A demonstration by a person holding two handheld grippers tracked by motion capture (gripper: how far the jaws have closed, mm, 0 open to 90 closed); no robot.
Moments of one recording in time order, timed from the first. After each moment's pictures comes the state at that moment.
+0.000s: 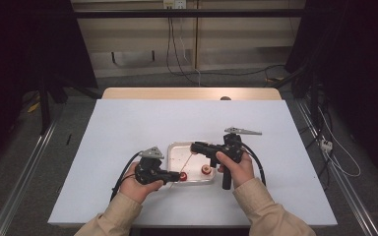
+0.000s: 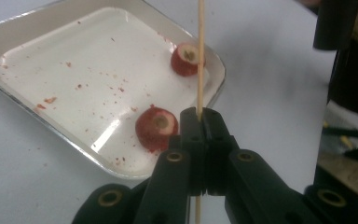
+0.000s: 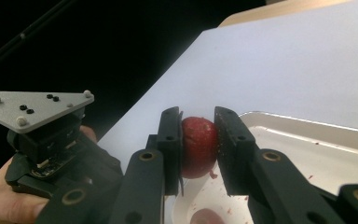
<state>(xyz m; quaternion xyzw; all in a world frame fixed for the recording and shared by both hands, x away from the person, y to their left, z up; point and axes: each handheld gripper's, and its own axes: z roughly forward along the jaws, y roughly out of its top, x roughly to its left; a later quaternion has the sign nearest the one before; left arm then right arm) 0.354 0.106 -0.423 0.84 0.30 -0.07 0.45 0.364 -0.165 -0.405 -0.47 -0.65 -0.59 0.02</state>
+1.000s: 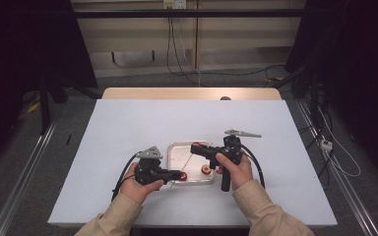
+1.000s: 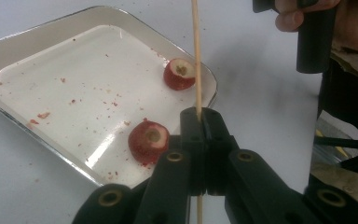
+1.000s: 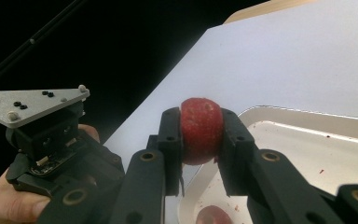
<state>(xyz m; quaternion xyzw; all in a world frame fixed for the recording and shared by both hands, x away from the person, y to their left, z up) 0.351 0.104 -0.422 0.83 0.29 -0.06 0.47 0.363 -0.164 -0.413 -0.47 -0.65 -0.60 0.04</state>
